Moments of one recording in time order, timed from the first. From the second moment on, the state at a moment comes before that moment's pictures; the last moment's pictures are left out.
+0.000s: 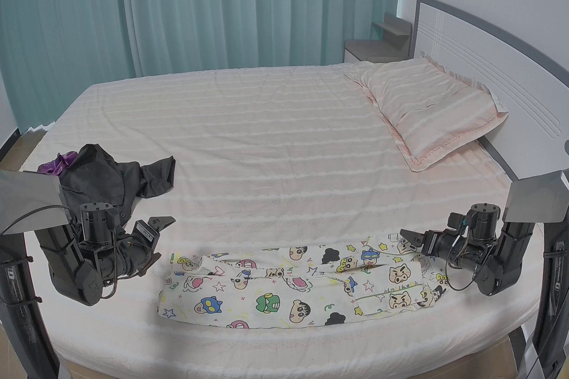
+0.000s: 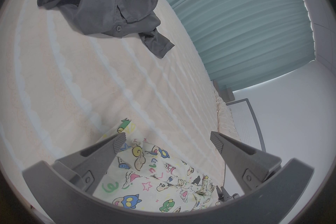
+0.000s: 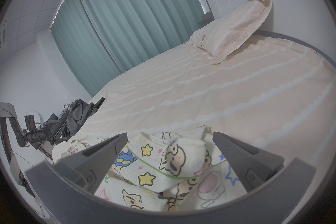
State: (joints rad) left arm -0.03 2.18 -0.44 -1.24 -0.25 -1.05; right arm 0.07 2.39 -0.54 -1.43 0.27 0.31
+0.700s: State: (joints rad) left arm -0.04 2.22 -0.42 -1.29 -0.23 -1.05; right arm 0.09 2.44 -0.53 -1.47 0.27 0.30
